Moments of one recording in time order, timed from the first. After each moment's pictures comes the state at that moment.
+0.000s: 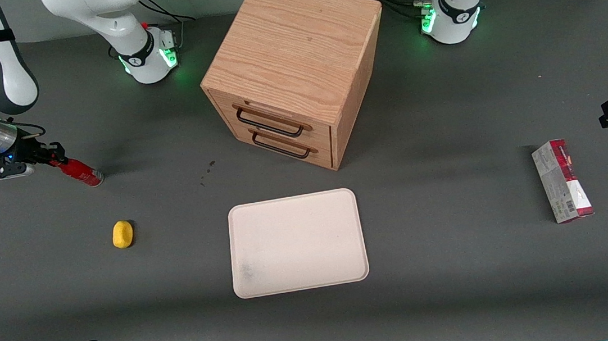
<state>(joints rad) 0.00 -0.15 -0.43 -2.51 -0.09 2.34 -0.38</state>
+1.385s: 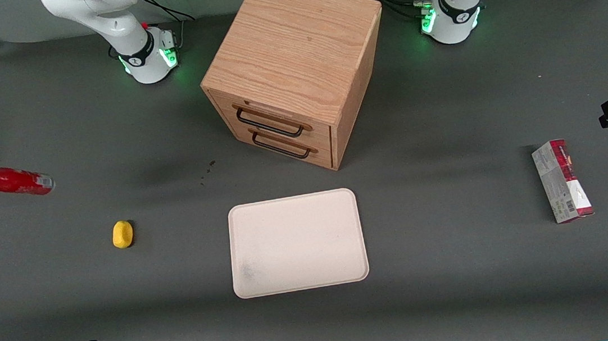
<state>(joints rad) 0.03 0.31 -0.25 -1.24 0.04 1.28 -0.10</state>
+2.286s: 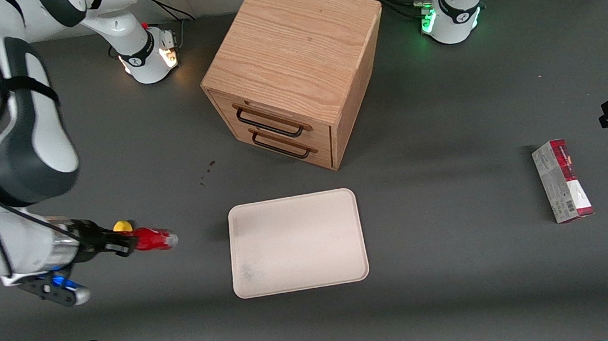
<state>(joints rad) 0.10 0.70 0.12 -0.95 0.06 1.52 0.63</state>
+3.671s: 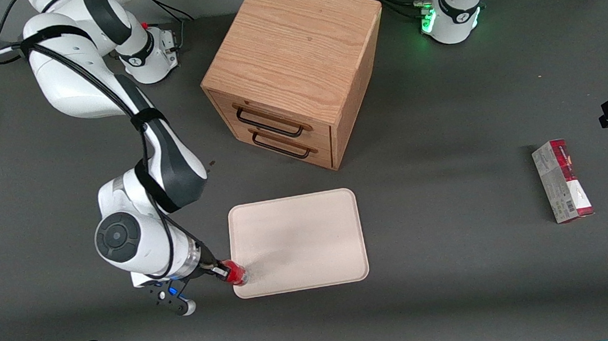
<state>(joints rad) 0.28 0.89 0.12 -0.93 -0.04 1.89 0.90</state>
